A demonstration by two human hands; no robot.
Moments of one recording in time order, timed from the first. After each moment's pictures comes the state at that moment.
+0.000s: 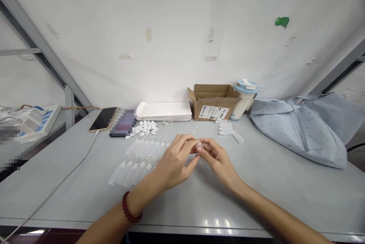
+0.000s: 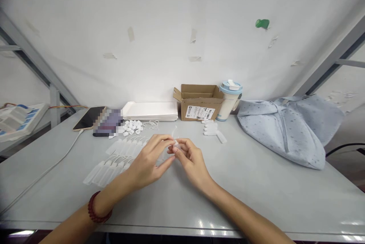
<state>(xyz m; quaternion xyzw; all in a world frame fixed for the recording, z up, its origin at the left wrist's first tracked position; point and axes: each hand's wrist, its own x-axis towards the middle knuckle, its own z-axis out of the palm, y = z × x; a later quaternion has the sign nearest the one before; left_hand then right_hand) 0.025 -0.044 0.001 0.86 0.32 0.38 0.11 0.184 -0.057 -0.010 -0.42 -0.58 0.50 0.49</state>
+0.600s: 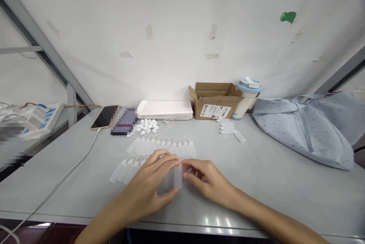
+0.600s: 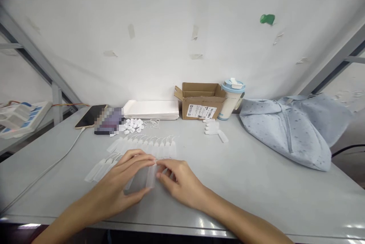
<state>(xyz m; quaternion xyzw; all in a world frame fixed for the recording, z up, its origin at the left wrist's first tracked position) -0.034 -0.085 0.003 0.89 0.37 0.23 0.12 0.170 -0.078 -0.006 -0.39 -0.76 0.42 0.30</state>
